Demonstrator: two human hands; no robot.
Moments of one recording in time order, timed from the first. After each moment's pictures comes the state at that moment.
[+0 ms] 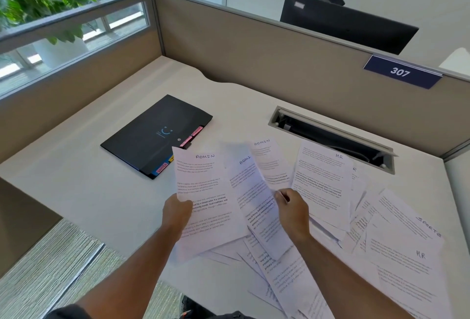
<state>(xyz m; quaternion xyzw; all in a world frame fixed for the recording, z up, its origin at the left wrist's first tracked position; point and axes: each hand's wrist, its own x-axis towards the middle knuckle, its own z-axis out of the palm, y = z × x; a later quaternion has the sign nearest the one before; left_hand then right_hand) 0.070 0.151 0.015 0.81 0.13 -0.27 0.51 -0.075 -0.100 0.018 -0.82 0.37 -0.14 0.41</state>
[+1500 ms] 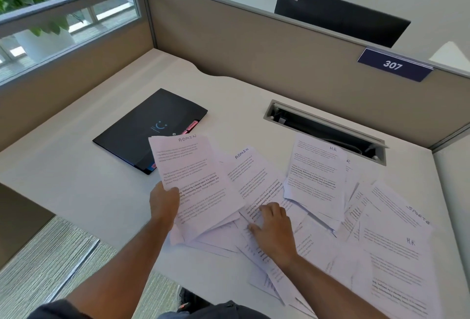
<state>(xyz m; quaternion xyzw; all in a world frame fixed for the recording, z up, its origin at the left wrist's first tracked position) 0.081 0.162 0.022 0.77 0.16 -0.19 0.59 -0.112 -0.049 -0.017 -0.95 0.26 -0.01 0.20</state>
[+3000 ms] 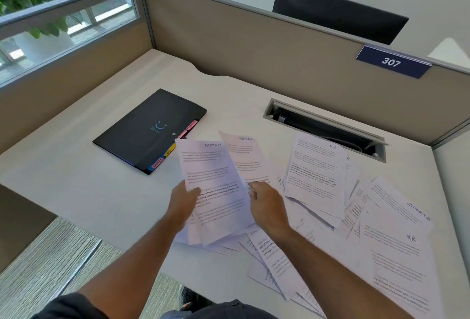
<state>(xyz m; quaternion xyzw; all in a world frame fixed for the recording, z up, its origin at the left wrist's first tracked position) 0.065 0.140 0.033 0.76 0.04 -0.29 0.58 -0.061 -0.038 0.056 -0.91 0.26 -0.07 0.30</state>
